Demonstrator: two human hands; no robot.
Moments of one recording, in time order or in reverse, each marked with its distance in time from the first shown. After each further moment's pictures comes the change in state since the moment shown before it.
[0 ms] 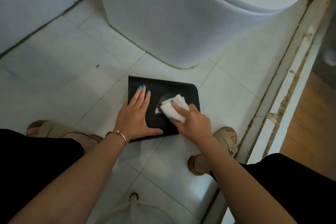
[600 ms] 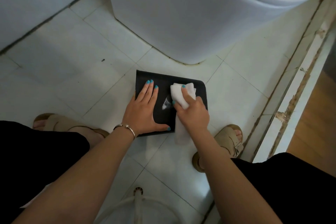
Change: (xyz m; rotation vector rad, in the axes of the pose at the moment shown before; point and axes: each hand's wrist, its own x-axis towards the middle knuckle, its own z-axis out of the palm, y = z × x) left_hand 0.002 0.001 0.001 -0.002 -0.002 0.017; right_hand 0.020 -0.031 0.007 0.247 0.070 0.280
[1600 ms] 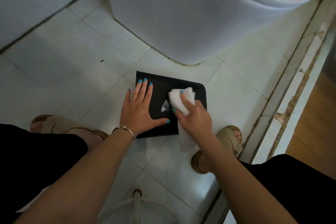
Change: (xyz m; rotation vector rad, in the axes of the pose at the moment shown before) left_hand 0.002 -0.001 0.004 -0.046 0.035 -0.134; right_hand -0.006 0.016 -0.005 -0.108 -0.019 -0.194
